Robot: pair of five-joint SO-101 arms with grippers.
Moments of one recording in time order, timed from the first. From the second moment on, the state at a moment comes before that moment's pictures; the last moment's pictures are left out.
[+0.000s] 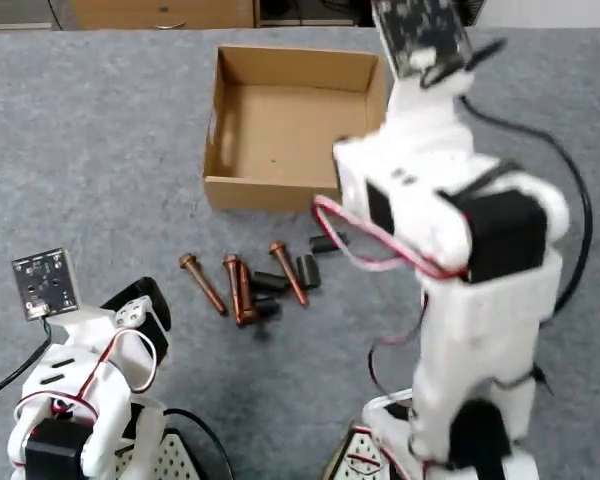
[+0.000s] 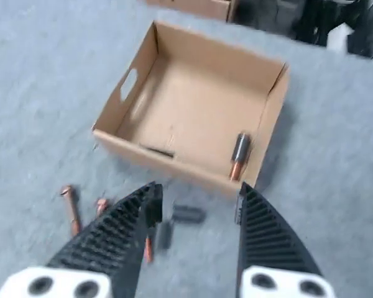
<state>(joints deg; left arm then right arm) 3.9 -103.5 63.6 79.8 14.5 -18.9 -23.0 -23.6 99.9 -8.1</state>
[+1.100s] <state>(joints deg) 3.8 -103.5 63.6 79.8 14.5 -28.4 -17.3 38.4 65.0 -24.5</state>
